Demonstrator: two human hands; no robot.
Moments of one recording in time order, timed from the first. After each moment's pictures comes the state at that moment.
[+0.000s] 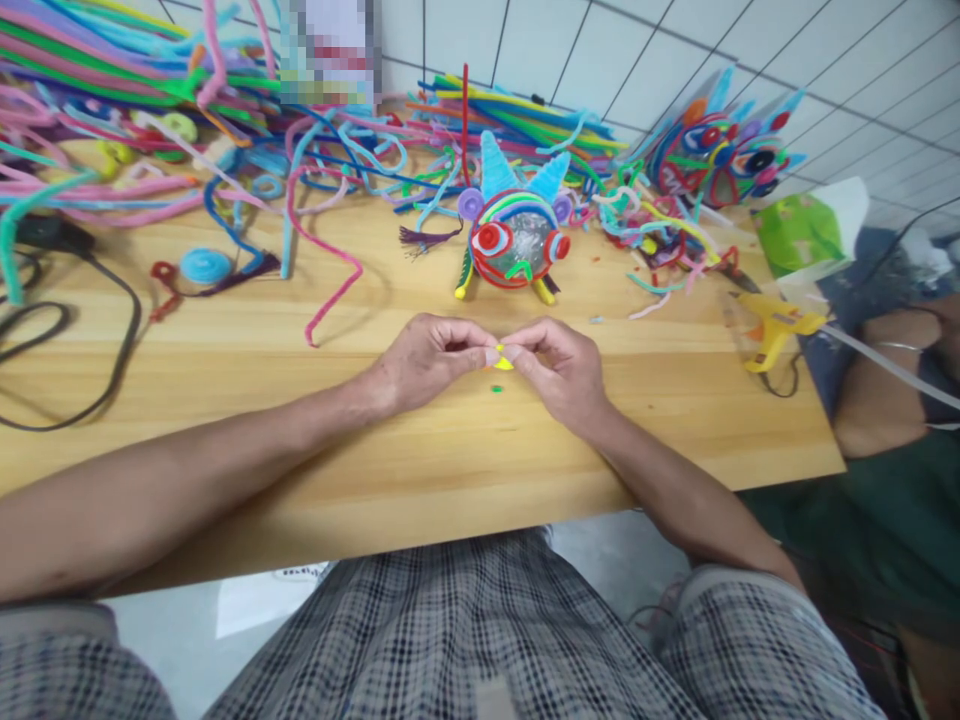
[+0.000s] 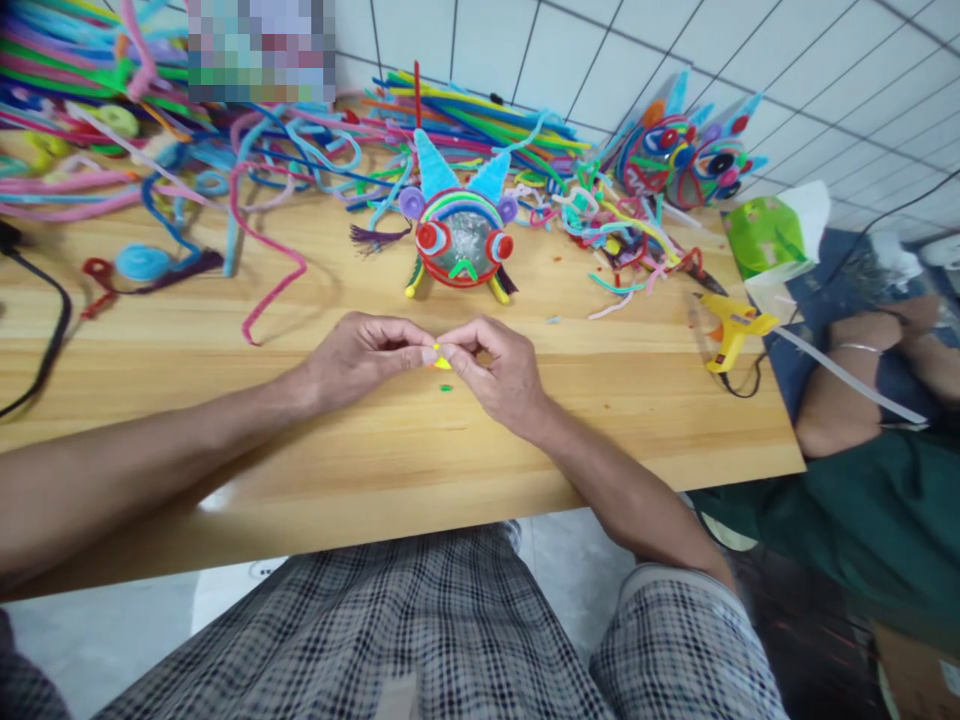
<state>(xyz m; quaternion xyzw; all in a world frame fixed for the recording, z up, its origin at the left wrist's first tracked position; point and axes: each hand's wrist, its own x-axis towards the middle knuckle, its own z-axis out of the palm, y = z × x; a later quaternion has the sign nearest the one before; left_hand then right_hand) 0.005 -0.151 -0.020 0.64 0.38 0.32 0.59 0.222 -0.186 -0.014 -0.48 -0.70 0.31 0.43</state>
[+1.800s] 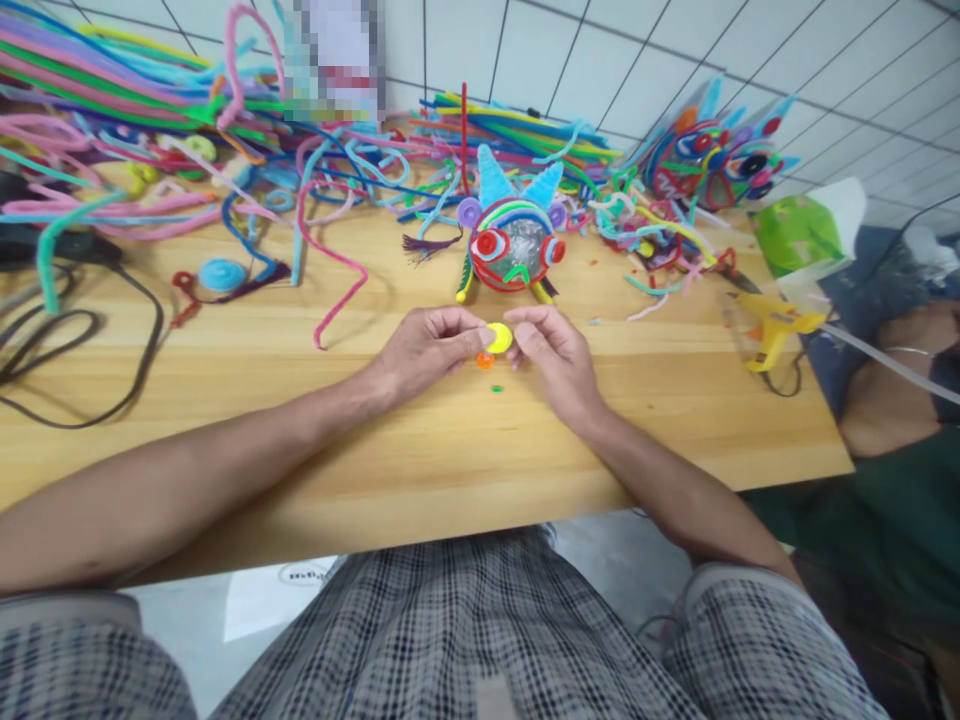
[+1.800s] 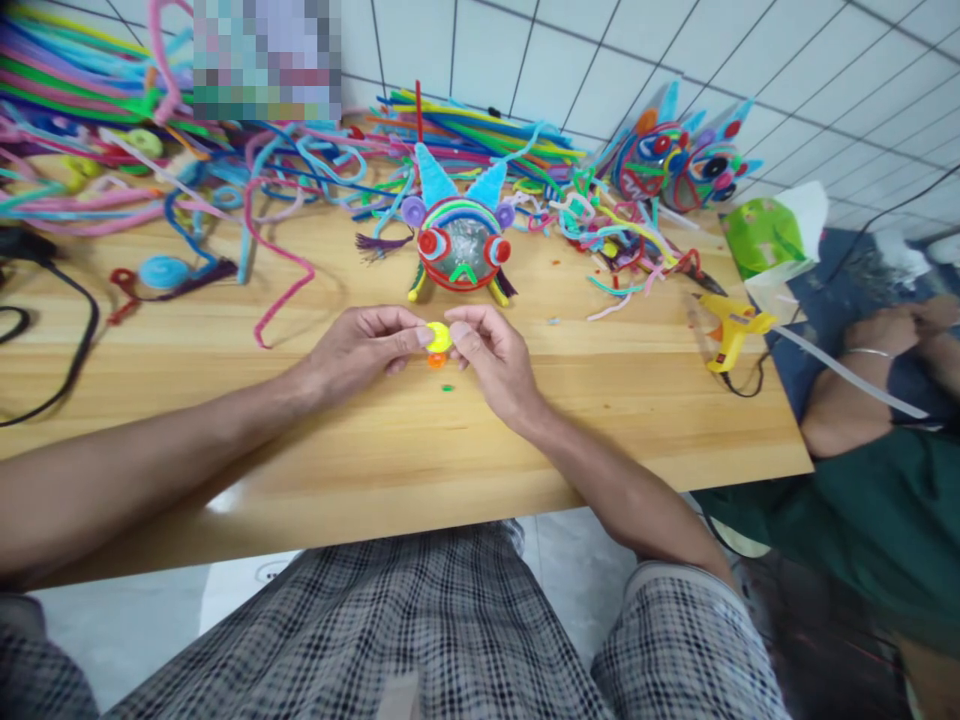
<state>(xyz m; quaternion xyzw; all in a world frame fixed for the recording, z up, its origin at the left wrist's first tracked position) 0.011 -0.148 -0.013 0.58 0.40 0.34 0.62 0.213 -0.180 -0.015 -0.48 -0.55 0.48 0.48</state>
